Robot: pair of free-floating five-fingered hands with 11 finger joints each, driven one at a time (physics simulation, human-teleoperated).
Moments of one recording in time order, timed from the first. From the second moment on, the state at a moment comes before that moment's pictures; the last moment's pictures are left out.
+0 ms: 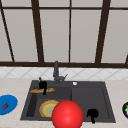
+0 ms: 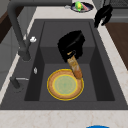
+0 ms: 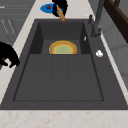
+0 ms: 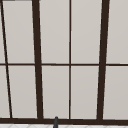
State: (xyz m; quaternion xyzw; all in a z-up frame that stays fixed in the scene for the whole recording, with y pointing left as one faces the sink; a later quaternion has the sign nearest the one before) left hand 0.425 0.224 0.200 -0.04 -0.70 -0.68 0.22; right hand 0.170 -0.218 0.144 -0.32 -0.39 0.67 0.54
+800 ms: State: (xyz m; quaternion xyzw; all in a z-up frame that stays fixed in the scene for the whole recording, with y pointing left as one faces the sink) left hand 0.401 0.319 0.281 -0.05 -0.70 -0.67 0.22; right hand 0.170 -0.218 0.144 -0.32 -0.39 0.67 0.54
